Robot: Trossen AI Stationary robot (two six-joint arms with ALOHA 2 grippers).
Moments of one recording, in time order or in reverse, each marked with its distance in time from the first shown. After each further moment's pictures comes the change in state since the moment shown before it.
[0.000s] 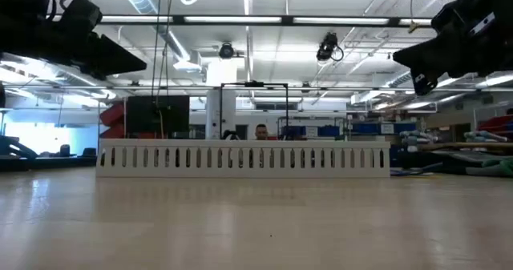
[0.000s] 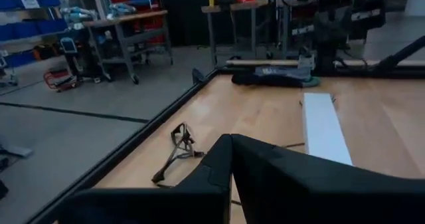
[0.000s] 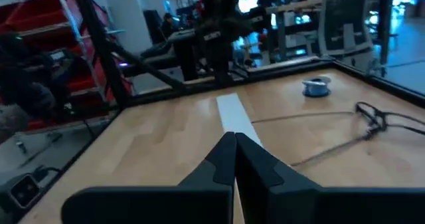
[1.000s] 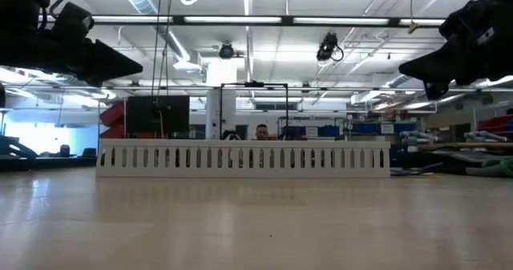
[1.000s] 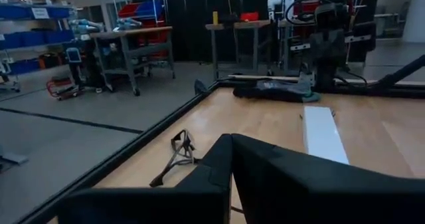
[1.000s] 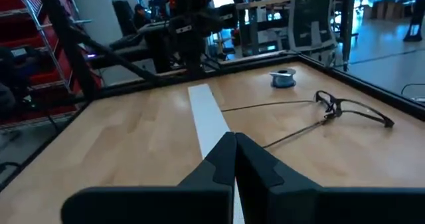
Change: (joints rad) left arm 0.005 -0.128 -0.076 0.001 -0.002 -0.024; right arm 0.000 -0.219 -0.001 -0.259 0.099 -0.051
